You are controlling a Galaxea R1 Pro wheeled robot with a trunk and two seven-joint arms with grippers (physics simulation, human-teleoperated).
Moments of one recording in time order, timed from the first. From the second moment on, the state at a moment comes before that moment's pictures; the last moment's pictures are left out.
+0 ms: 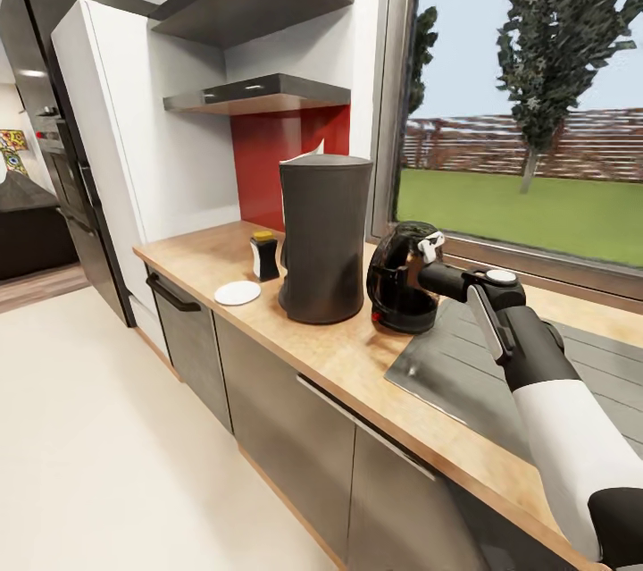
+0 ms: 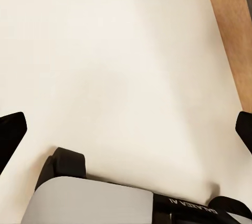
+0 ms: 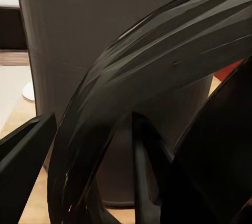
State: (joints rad) left arm -0.23 0.25 -0.16 -0.03 0.71 0.01 -0.47; right arm -0.95 -0.15 0.09 -1.11 -0.08 0.46 0.73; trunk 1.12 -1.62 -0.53
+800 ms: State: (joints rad) left arm -0.23 0.25 -0.16 -0.03 0.71 0.01 -0.47; right arm -0.95 -0.15 0.09 -1.11 -0.09 0.45 0.73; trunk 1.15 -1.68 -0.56
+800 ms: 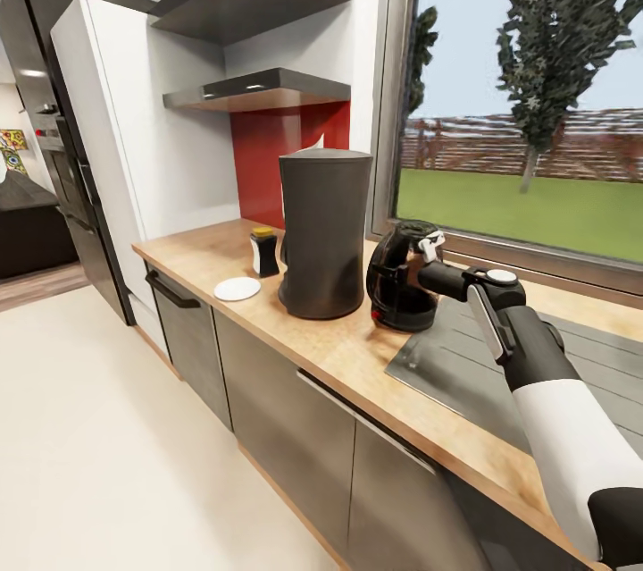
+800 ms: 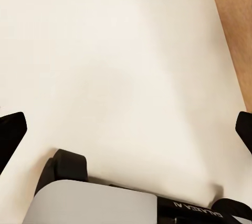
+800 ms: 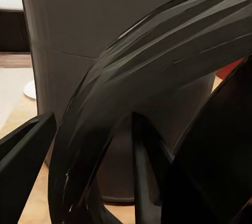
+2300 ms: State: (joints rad) left arm -0.23 0.25 -0.16 -0.03 0.71 0.02 -0.47; right arm -0.95 -0.14 0.09 -1.11 -0.08 0.46 0.73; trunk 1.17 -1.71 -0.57
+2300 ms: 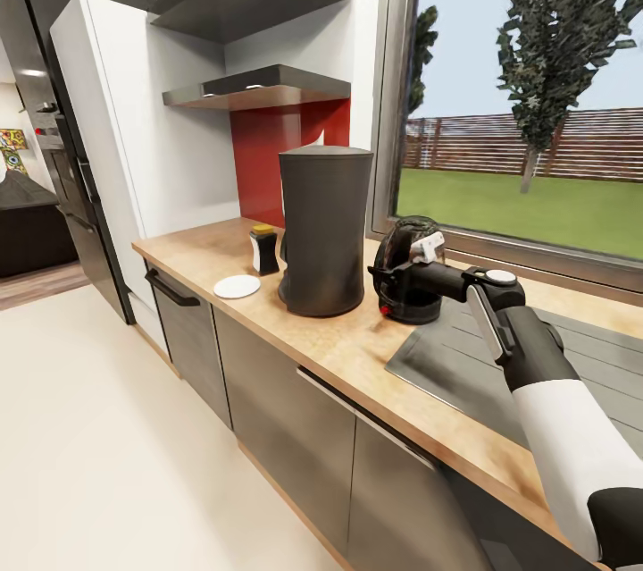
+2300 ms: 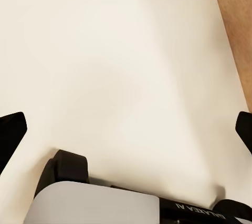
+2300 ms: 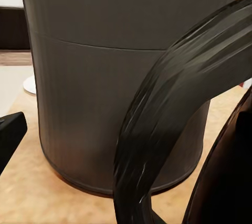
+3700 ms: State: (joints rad) left arm -0.23 0.25 -0.16 -0.03 0.71 0.02 -0.47; right arm -0.95 -0.14 0.09 -1.11 -0.08 0.46 0.73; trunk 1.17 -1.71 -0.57
